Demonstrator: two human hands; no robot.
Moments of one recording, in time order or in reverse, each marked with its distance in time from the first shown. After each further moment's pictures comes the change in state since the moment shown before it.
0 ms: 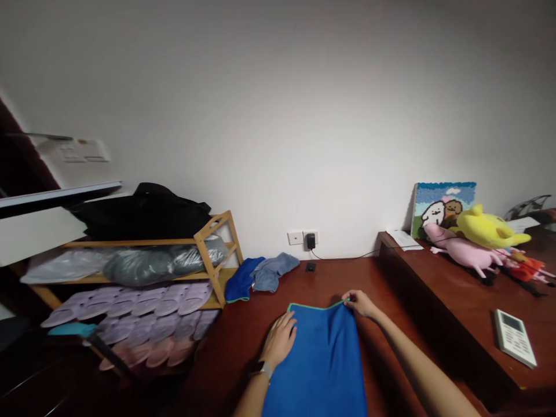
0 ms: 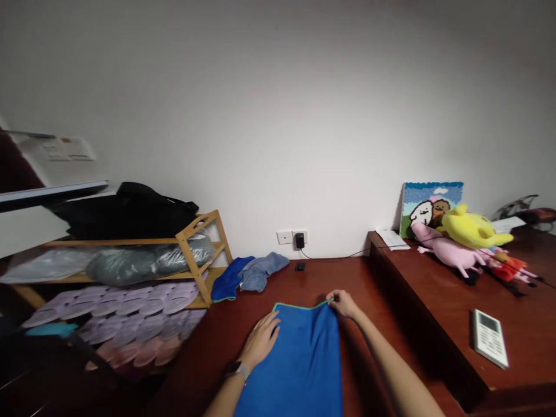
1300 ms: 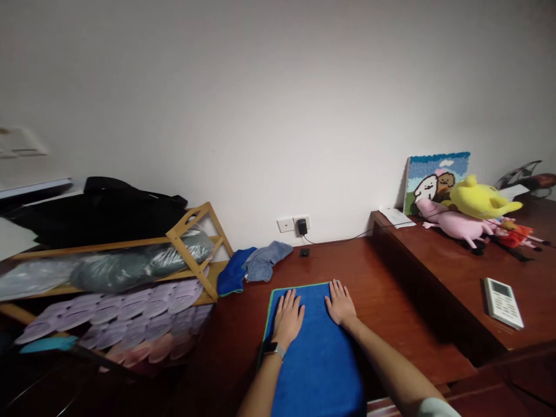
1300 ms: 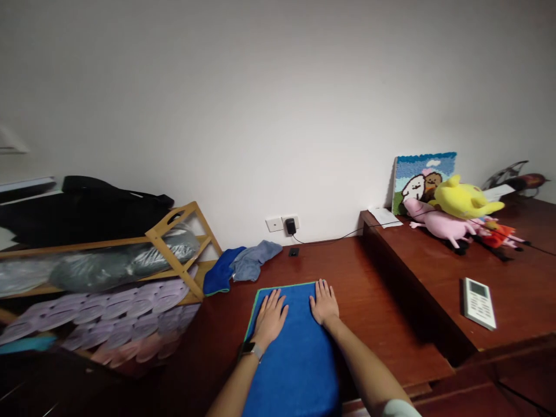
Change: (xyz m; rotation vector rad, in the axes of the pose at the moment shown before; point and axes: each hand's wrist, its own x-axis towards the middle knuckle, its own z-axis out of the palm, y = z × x) left_hand 0.031 0.027 0.038 0.111 -0.082 -0.032; right_hand -0.027 -0.022 0.099 -0.540 0.021 0.155
